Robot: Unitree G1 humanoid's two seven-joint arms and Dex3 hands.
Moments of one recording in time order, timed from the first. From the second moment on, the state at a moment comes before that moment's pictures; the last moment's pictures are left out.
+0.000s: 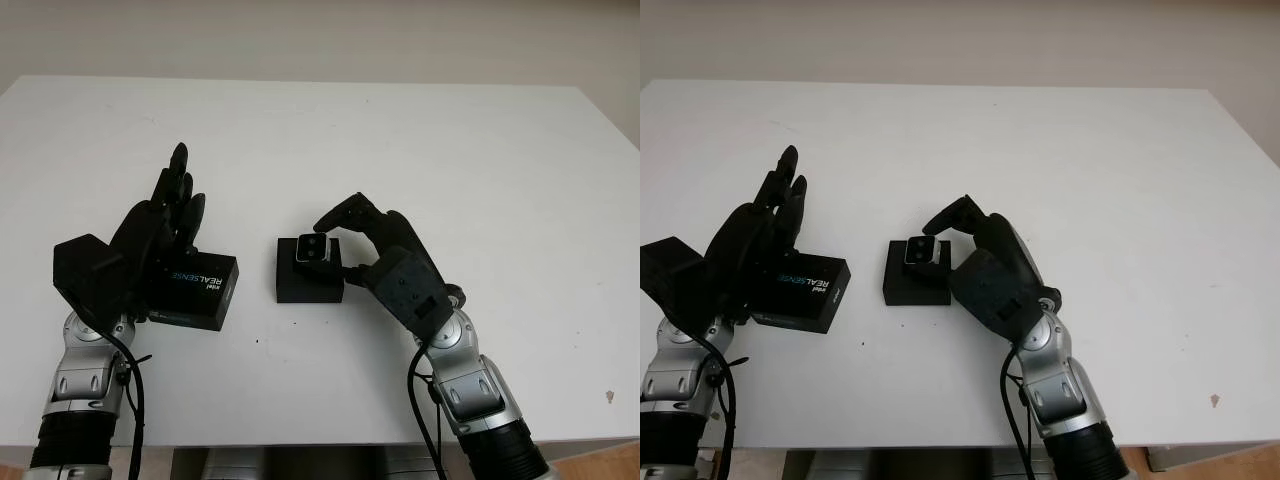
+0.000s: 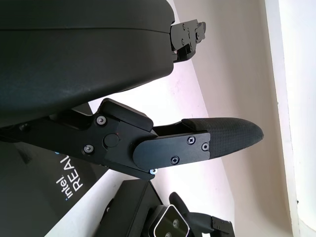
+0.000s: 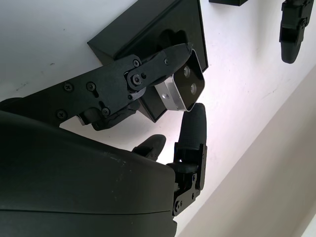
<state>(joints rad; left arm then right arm) -0.28 0.35 0.17 0.23 -0.13 -0.08 -0.32 -0.28 -0.11 0.22 -0.03 -0.36 0.27 0.05</state>
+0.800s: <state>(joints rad) -0.28 0.35 0.18 0.23 -0.11 -0.07 -0.30 -0.32 -0.14 0.23 -0.05 -0.33 0.39 0.19</state>
